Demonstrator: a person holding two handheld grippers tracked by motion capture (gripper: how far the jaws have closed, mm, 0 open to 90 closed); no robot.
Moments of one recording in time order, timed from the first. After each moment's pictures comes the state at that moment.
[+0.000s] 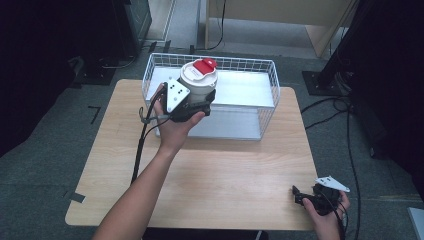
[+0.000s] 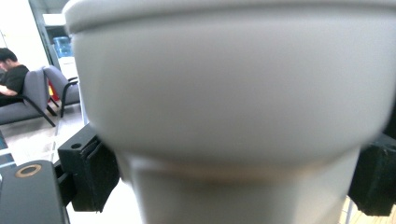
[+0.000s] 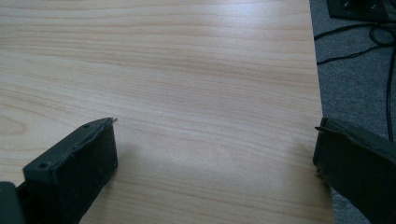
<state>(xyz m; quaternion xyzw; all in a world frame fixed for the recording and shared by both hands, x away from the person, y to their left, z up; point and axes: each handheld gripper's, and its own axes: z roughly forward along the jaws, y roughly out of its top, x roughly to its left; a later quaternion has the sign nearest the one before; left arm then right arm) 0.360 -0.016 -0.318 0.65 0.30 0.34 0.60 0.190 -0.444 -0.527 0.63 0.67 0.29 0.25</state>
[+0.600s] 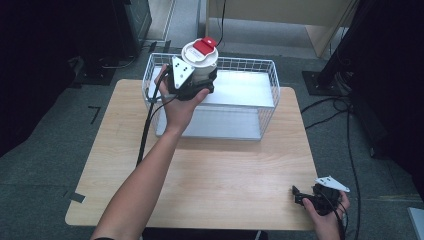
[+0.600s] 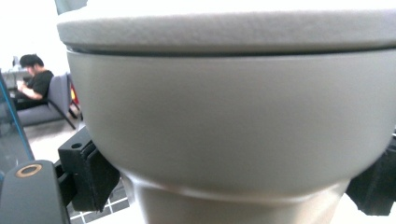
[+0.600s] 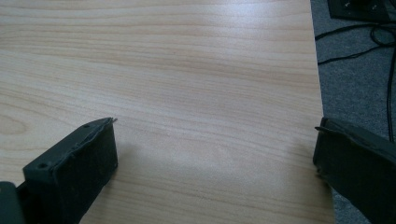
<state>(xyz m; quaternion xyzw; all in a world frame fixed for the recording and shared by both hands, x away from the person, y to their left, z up) 0.416 -0.027 -0.305 0.64 0.32 0.37 0.60 0.191 -0.444 -0.527 0.63 0.68 0.29 0.25</state>
